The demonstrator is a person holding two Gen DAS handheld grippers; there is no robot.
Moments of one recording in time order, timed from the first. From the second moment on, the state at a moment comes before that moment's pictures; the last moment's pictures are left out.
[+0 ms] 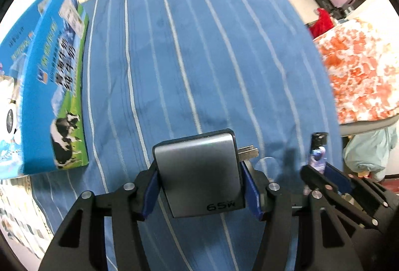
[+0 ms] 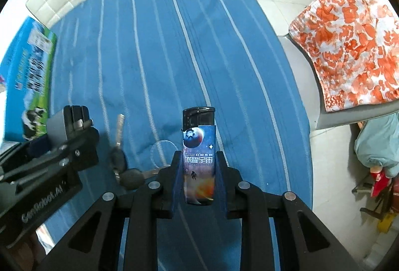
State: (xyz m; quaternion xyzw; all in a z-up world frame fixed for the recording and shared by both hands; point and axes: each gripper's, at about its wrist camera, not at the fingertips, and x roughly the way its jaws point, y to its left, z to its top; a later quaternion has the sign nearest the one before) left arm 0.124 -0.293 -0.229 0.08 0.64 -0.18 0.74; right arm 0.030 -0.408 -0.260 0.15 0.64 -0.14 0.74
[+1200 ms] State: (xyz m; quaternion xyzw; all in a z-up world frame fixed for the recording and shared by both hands) left arm 0.172 0.068 -0.140 -0.05 0.58 -0.05 0.81; right arm 0.161 -0.136 -0.149 0.16 0.58 0.02 0.80
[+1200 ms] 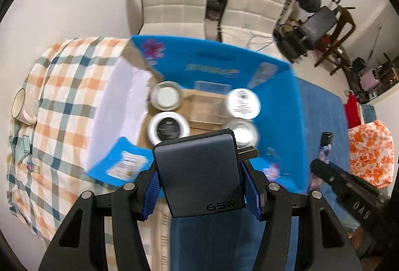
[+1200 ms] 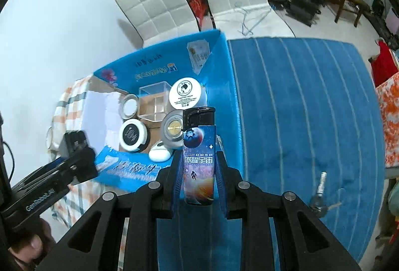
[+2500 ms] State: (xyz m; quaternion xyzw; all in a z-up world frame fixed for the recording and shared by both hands) left arm 0.233 0.122 -0.255 0.01 0.67 0.00 0.74; right arm 0.223 -0.081 -0.251 0.03 0.64 -0.09 0.76
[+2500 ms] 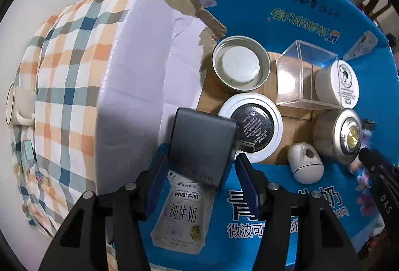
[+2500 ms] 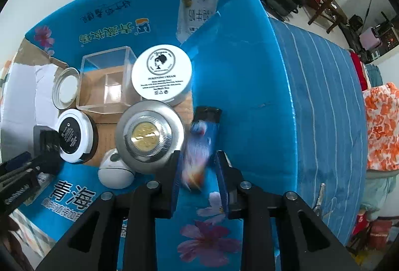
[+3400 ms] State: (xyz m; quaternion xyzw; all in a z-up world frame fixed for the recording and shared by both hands) left arm 0.173 0.096 -0.121 0.01 0.57 0.00 0.82; right arm 0.164 -0.082 -0.143 0.03 0.58 -0.04 0.81
